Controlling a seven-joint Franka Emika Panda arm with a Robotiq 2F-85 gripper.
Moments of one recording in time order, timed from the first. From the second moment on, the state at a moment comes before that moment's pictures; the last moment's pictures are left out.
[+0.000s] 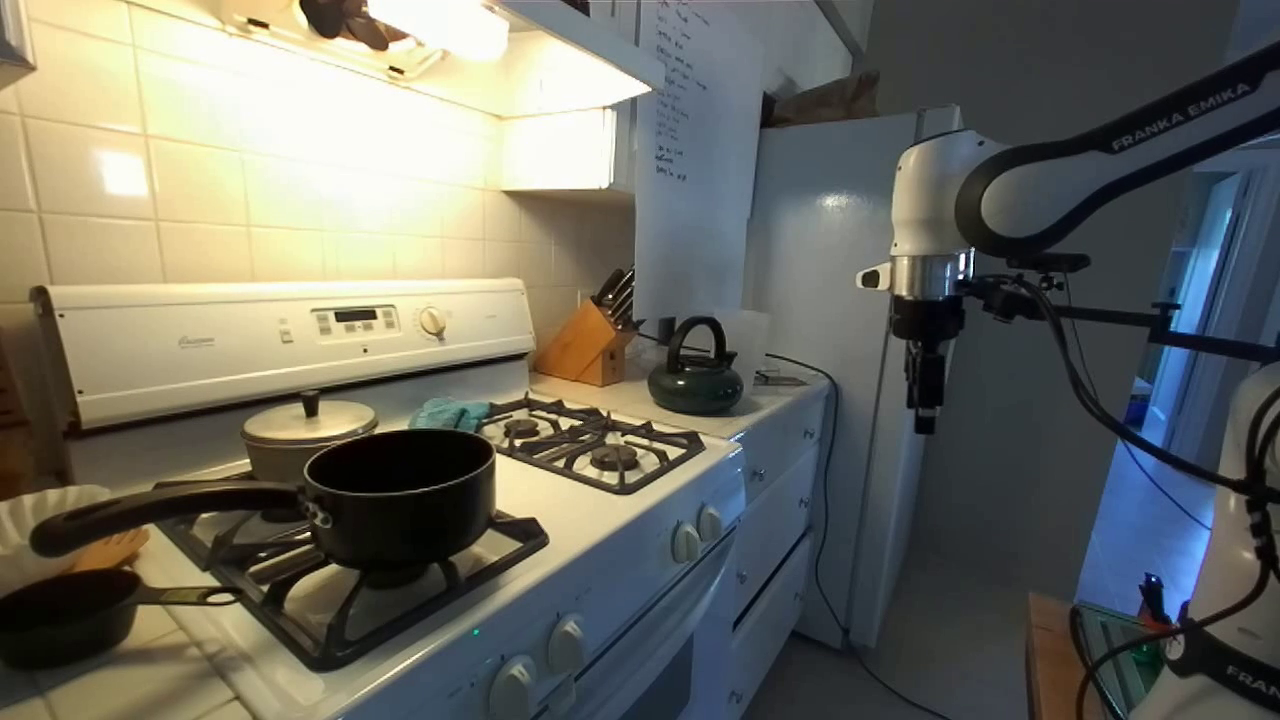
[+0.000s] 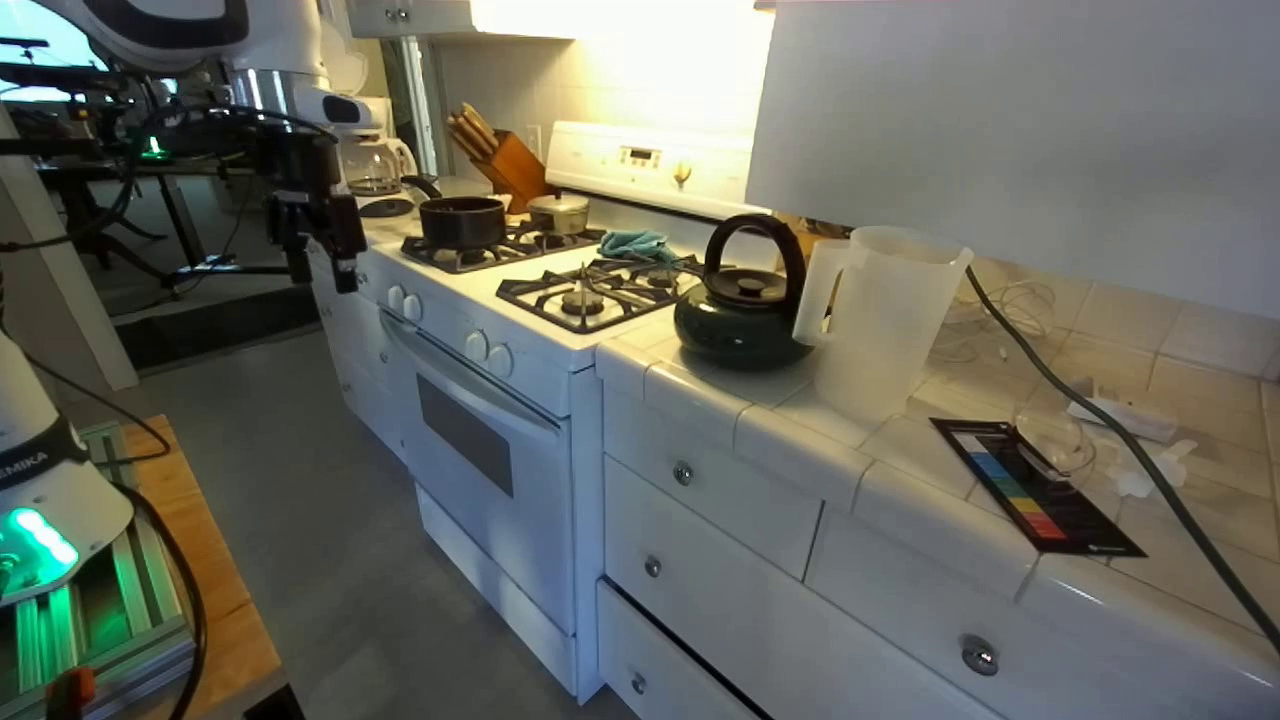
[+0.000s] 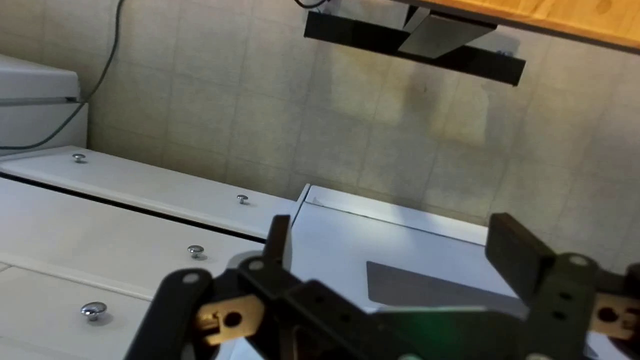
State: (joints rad) arm -0.08 -0.66 -0.15 -2.72 -0.26 2.02 -0.29
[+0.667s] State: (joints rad) arm -0.20 -0.46 -0.57 -2.76 -0.25 2.49 -0.76
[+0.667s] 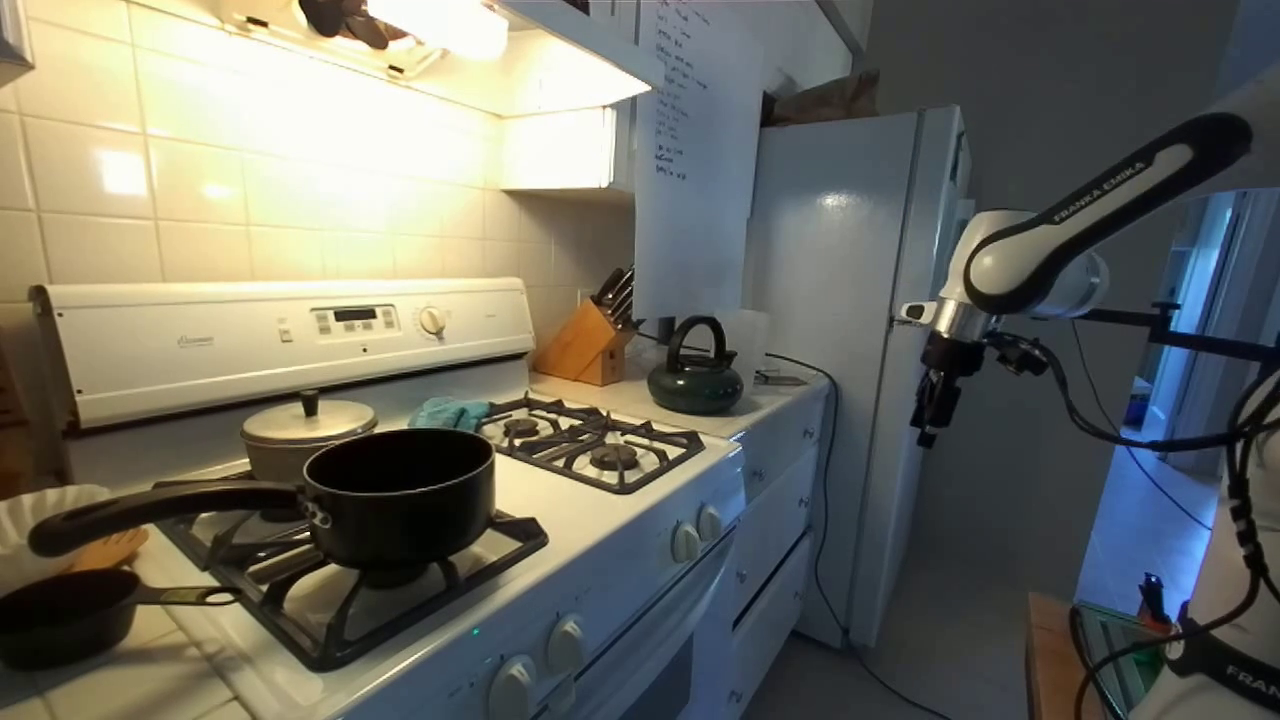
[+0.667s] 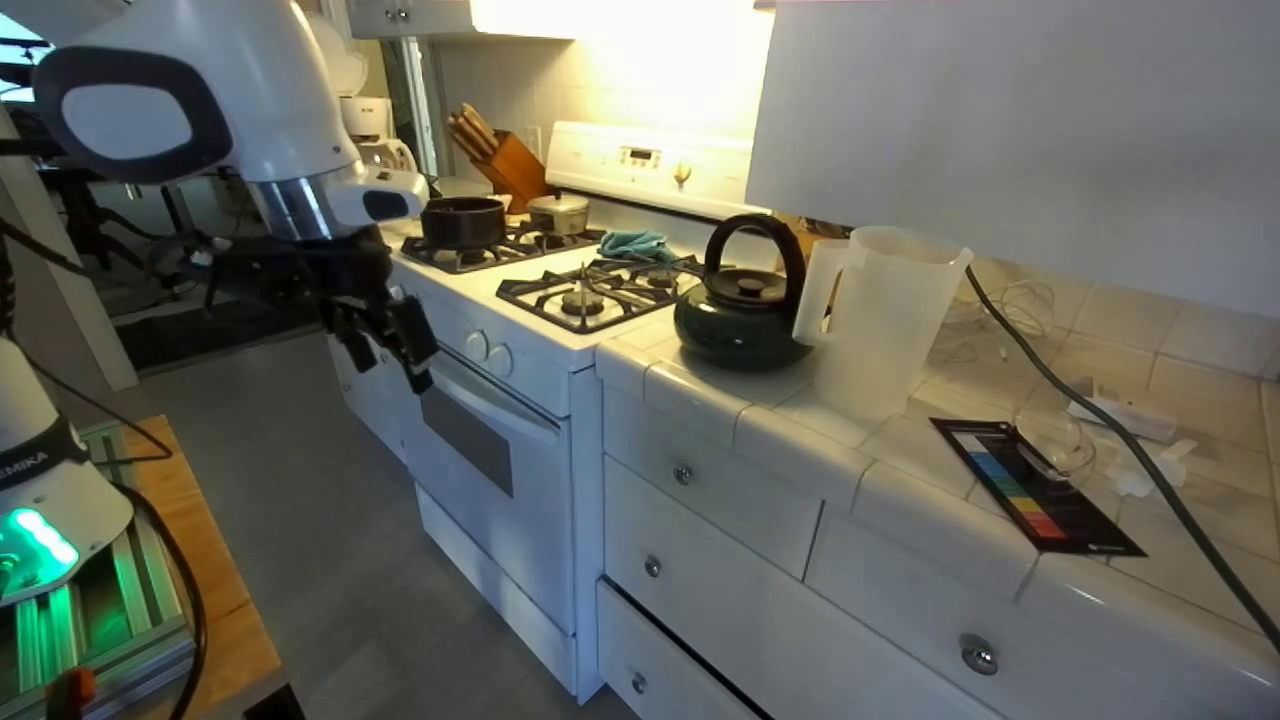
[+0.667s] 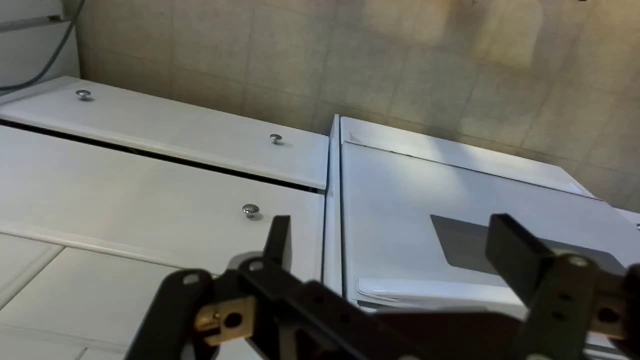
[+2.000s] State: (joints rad) arm -0.28 -0.02 -0.53 -2.52 0.03 2.60 -0.70
